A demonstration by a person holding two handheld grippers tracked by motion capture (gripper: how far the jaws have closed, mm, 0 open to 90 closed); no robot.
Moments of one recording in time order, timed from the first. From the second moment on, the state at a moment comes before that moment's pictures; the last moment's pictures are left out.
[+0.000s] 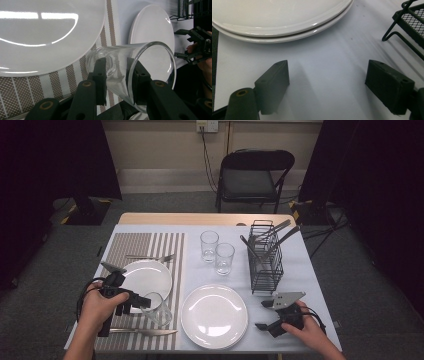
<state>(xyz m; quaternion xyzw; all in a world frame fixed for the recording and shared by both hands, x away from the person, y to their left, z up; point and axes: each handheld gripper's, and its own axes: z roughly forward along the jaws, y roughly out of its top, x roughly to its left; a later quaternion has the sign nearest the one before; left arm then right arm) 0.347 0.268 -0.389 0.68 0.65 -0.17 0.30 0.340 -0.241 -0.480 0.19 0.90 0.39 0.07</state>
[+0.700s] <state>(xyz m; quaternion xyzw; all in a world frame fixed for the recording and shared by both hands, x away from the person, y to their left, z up) 0.350 0.261 -0.389 0.68 0.64 -0.17 0.31 0.340 -0.241 -0.479 0.19 0.90 0.39 0.07</state>
